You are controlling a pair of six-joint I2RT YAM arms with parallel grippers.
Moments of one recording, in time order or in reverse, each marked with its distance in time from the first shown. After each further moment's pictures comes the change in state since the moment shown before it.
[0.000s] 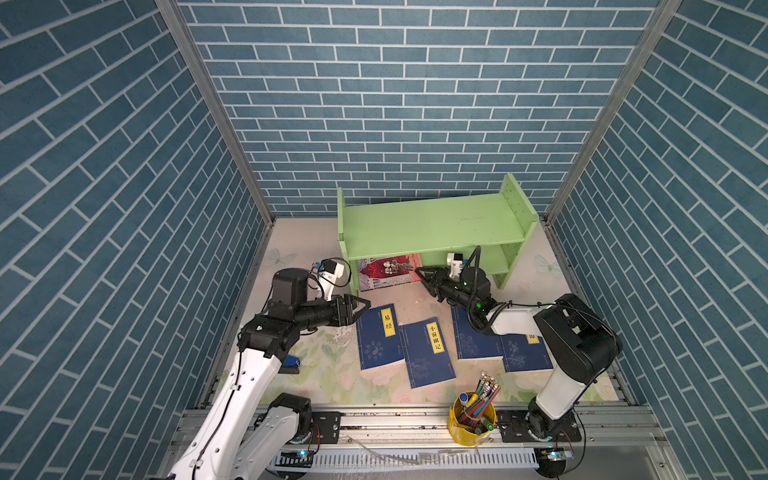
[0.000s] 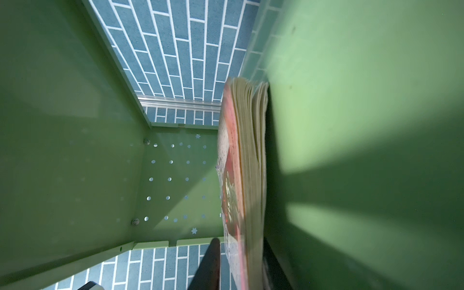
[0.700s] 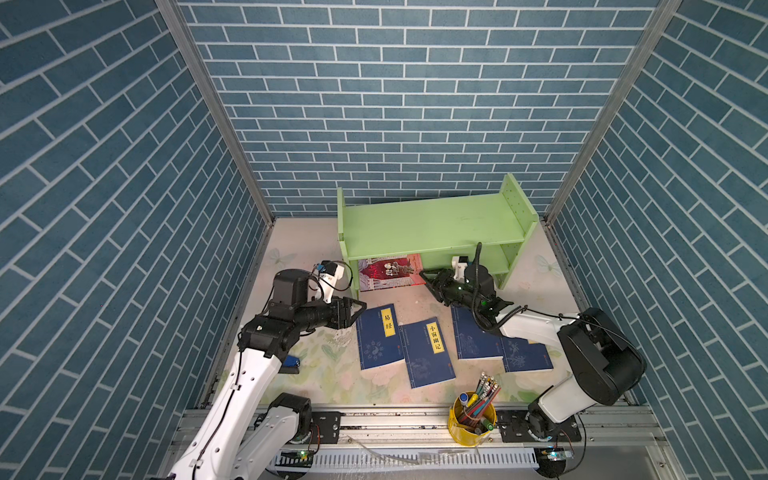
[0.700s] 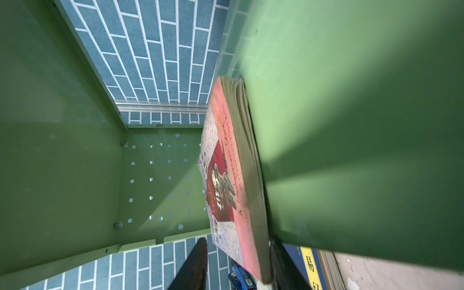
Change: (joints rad) left arm 0.000 0.000 0.000 -0.043 -0.106 0.160; right arm -0.004 -0.160 0.000 -0.310 0.047 -0.050
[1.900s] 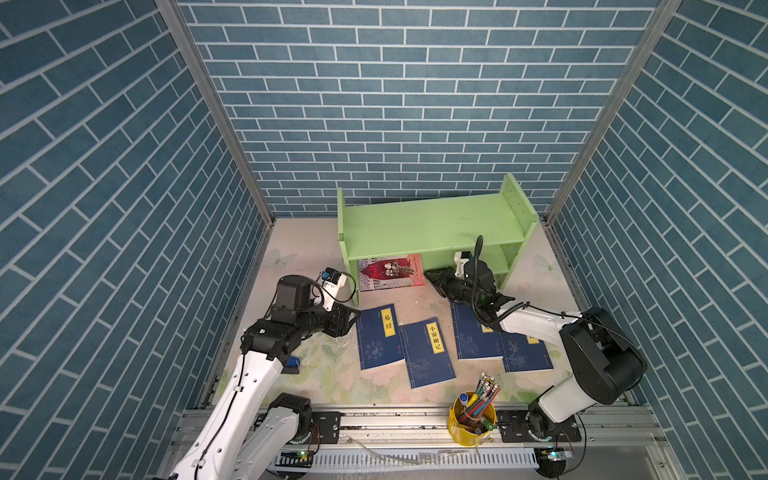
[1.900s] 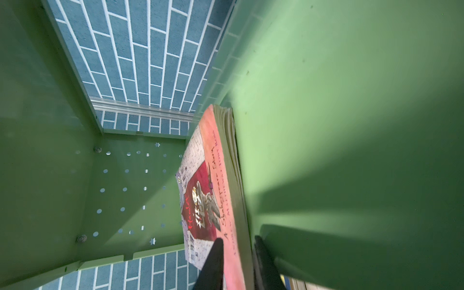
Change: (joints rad) left arm 0.000 -0.016 -0.060 -0.018 -0.126 0.220; right arm -0.022 0.021 0.056 -0.088 0.043 -0.146
